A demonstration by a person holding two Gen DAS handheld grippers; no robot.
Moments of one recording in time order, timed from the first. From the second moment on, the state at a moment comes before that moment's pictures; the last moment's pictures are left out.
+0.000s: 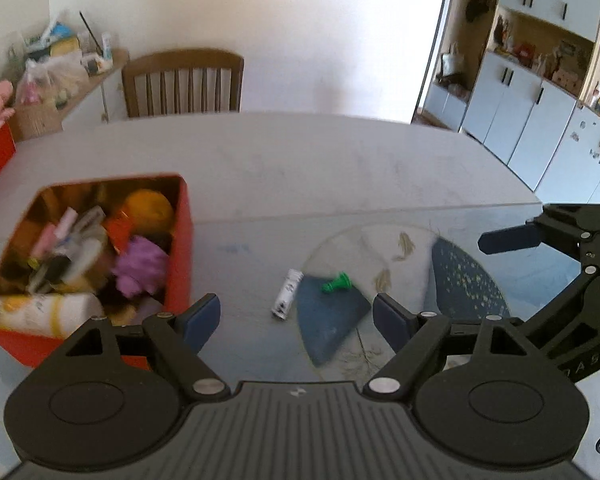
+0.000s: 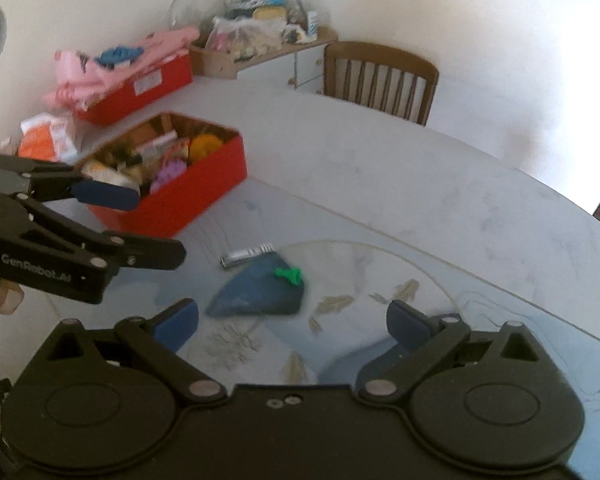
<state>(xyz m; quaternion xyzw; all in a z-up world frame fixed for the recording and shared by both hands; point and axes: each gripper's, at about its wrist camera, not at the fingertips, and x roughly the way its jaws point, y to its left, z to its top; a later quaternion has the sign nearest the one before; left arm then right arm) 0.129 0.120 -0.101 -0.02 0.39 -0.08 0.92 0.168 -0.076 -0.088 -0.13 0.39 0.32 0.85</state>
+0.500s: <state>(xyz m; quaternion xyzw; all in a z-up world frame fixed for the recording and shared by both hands) 0.157 0.103 -0.141 -0.02 0.41 -0.04 0.91 0.197 -0.067 -0.122 -0.21 0.38 0.40 0.81</state>
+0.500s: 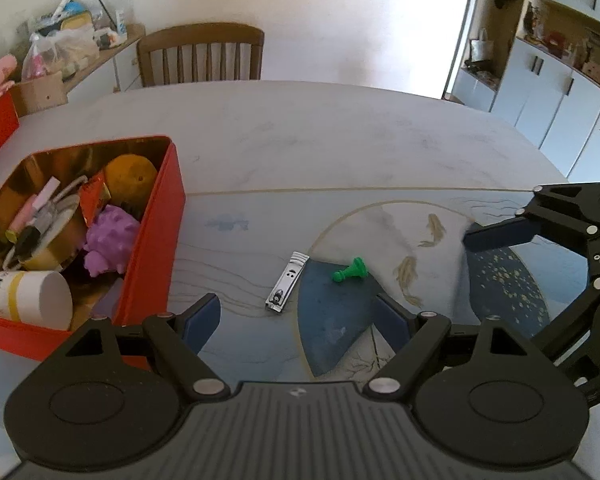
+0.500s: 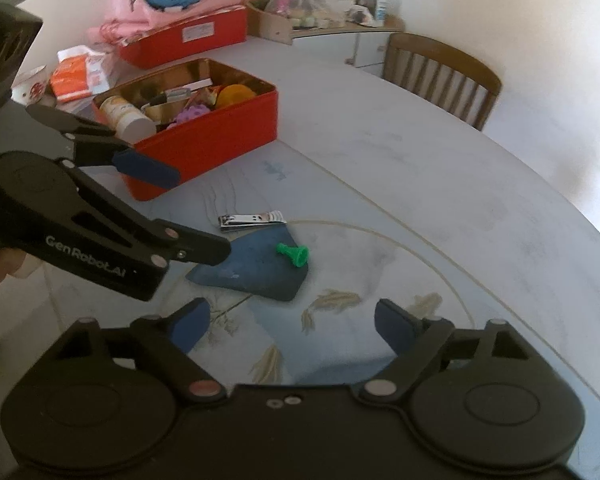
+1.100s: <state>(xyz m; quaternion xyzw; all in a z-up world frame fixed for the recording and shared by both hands) 0.190 0.110 -0.164 -0.02 0.44 -0.03 0.90 0.239 -0.043 -0.147 -0.23 0.37 0.45 0.77</state>
